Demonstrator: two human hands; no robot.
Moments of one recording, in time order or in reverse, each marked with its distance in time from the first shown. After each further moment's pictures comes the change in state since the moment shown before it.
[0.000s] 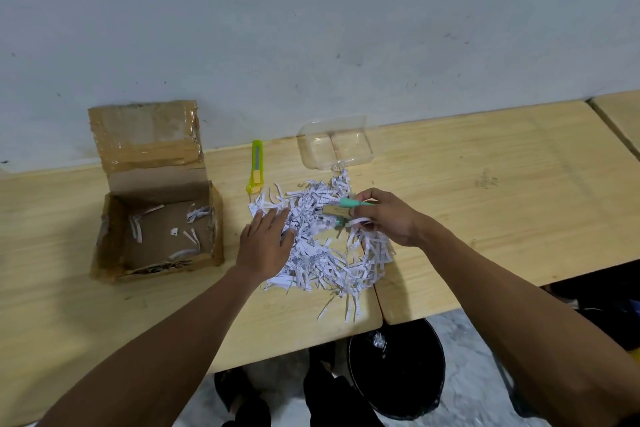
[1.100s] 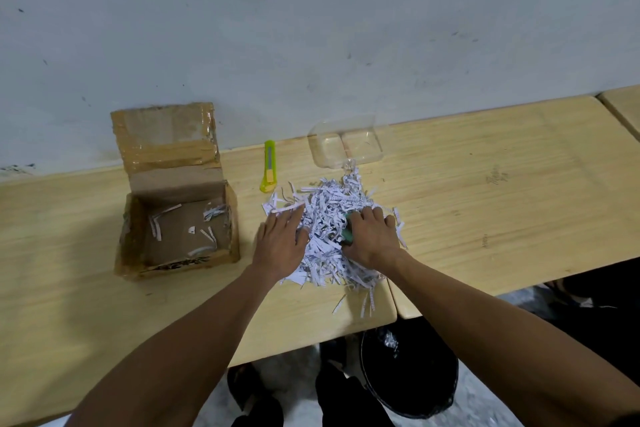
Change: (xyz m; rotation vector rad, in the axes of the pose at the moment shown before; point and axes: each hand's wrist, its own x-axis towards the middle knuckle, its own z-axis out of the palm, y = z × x) left_hand -0.003 0.000 0.000 0.045 -0.023 0.035; right_hand 0.004 0.045 0.072 -1.352 0.323 -0.160
